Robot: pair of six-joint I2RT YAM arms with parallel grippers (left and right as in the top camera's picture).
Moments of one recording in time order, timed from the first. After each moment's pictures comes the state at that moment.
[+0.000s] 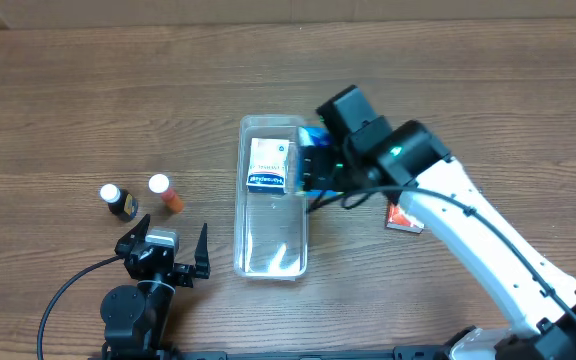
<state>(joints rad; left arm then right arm) 0.01 0.02 0.09 -0.29 0.15 0.07 0.65 1.60 1.52 -1.02 -0.08 0.61</state>
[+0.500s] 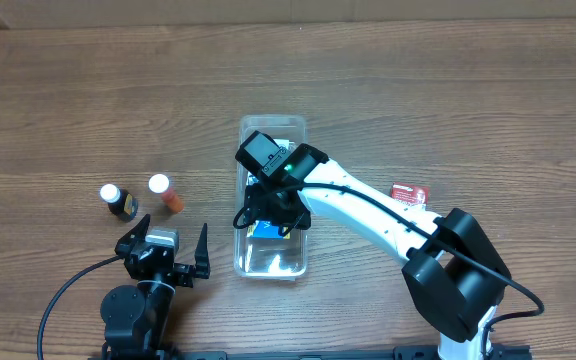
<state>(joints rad) 0.01 0.02 0.09 -0.29 0.15 0.07 0.82 1.97 1.51 -0.92 -0.18 0.87</state>
